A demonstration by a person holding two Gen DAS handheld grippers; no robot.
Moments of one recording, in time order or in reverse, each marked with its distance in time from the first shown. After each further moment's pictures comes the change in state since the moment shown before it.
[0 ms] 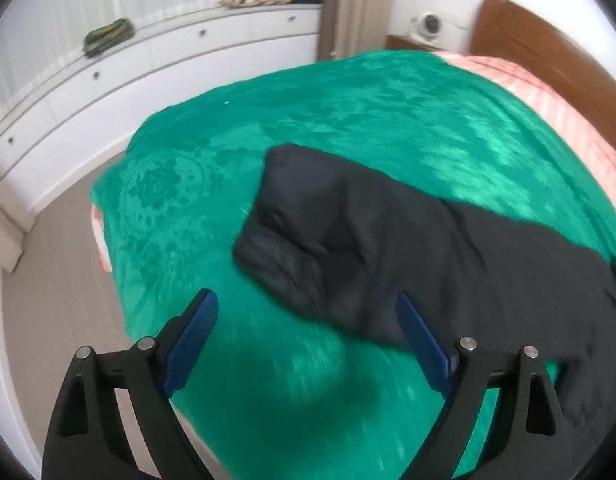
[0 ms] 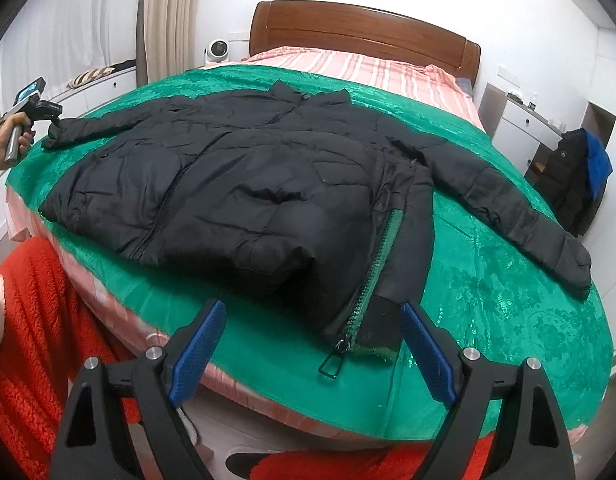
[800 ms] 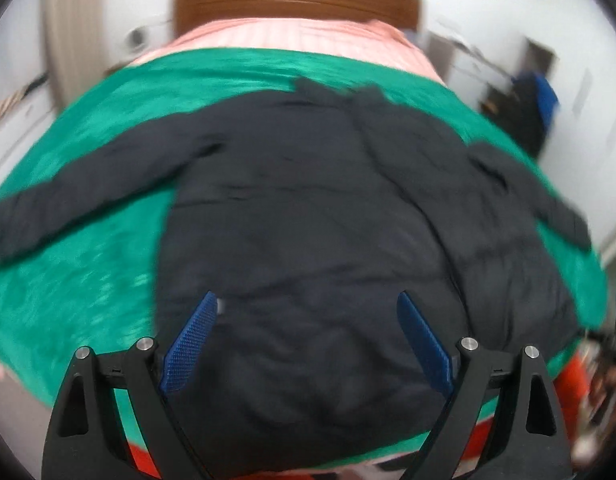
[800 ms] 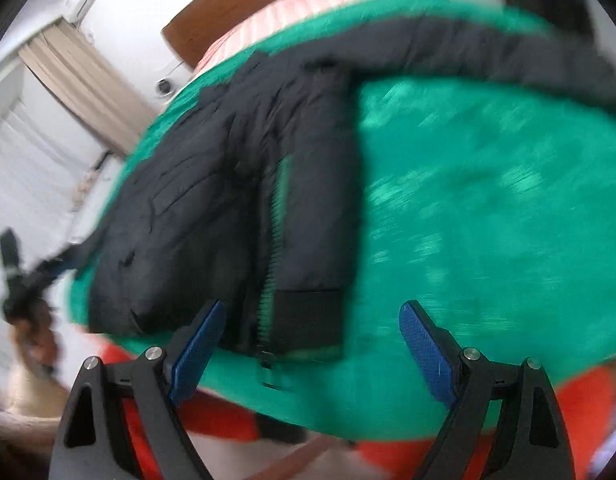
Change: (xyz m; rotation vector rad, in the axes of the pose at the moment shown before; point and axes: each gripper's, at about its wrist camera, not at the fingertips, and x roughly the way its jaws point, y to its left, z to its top) left arm -0.159 -0.220 -0.231 0.718 0.004 -0.592; right arm 0.081 -0.123 -0.011 0.540 0.230 0.371
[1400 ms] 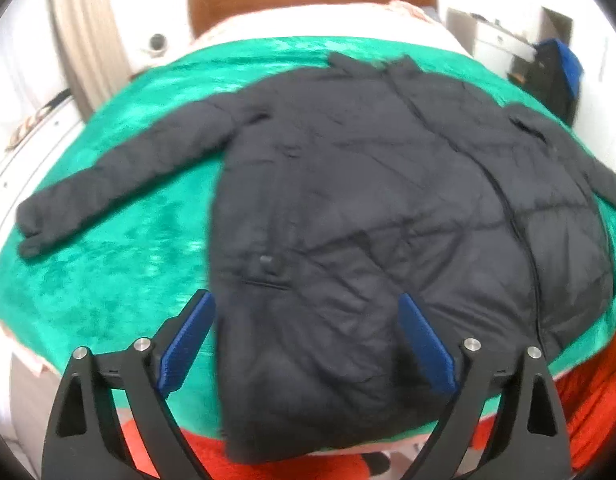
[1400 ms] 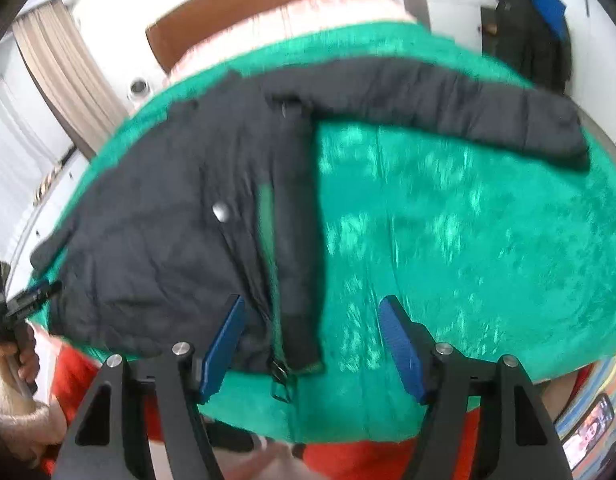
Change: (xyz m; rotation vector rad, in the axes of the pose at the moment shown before) left arm -0.012 0.035 -0.026 -0.002 0.027 0.175; right arm -0.058 0.002 0.010 -0.036 -0.153 -0.229
